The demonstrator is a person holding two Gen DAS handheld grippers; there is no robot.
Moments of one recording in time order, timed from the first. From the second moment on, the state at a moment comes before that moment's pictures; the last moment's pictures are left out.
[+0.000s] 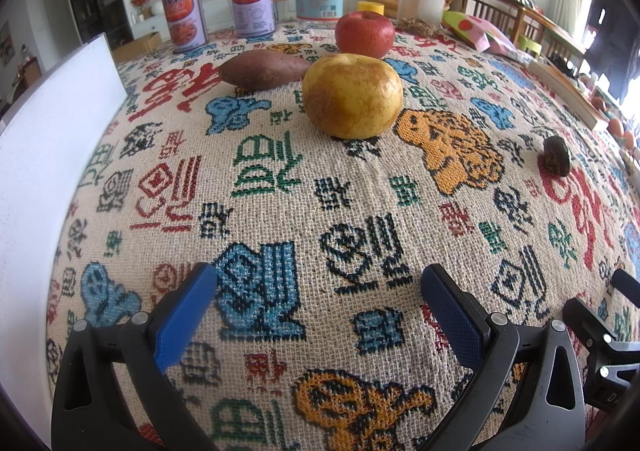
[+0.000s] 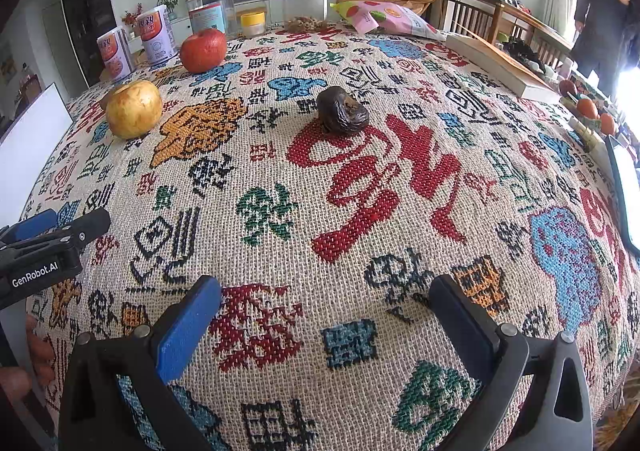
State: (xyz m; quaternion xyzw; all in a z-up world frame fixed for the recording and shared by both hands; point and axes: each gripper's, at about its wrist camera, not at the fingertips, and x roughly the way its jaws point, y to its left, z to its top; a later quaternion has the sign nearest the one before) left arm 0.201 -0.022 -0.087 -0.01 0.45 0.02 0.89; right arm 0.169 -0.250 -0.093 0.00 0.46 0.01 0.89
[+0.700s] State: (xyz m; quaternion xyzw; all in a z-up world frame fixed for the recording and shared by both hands) left arm 0.304 -0.034 -0.072 -0.03 0.44 -0.05 0.90; right arm 0.165 -0.274 -0.085 0.08 0.44 0.03 0.89
